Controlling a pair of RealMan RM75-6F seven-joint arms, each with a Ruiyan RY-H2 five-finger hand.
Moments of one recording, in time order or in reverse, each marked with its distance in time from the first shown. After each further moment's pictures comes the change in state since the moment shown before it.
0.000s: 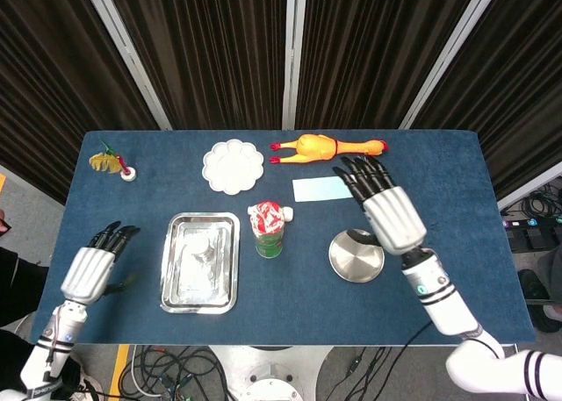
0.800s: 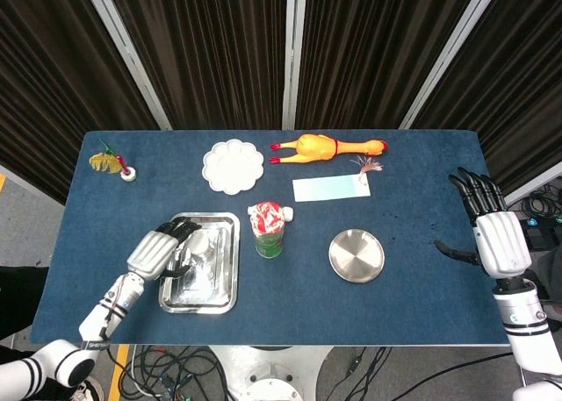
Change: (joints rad) left arm -0.243 -0.137 -0.042 0.065 -0.093 -0.323 0.004; right arm -0.276 0.101 -0.071 0.196 -0.096 0.200 0.362
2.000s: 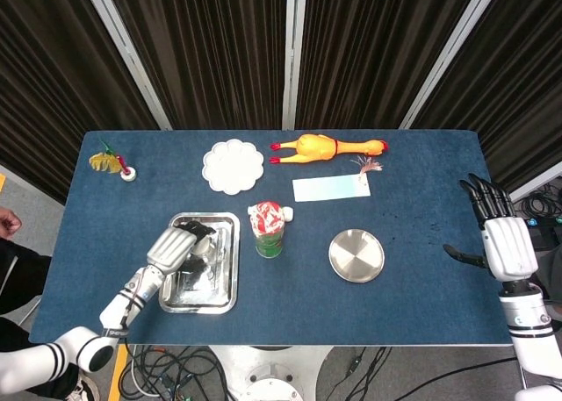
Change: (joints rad) left arm -0.089 -0.079 0.004 0.062 -0.067 -0.051 0.043; right arm -0.057 -0.032 0.031 0.059 0.006 -0.034 0.005
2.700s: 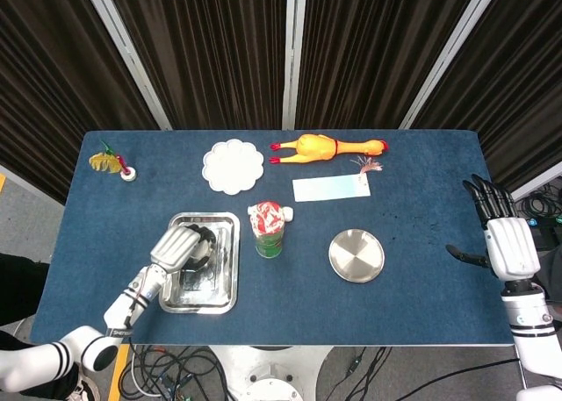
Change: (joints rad) left arm -0.007 -0.016 0.001 0.003 0.012 0.053 -0.008; right arm -0.010 -0.001 0.012 0.012 0.007 -0.025 0.011
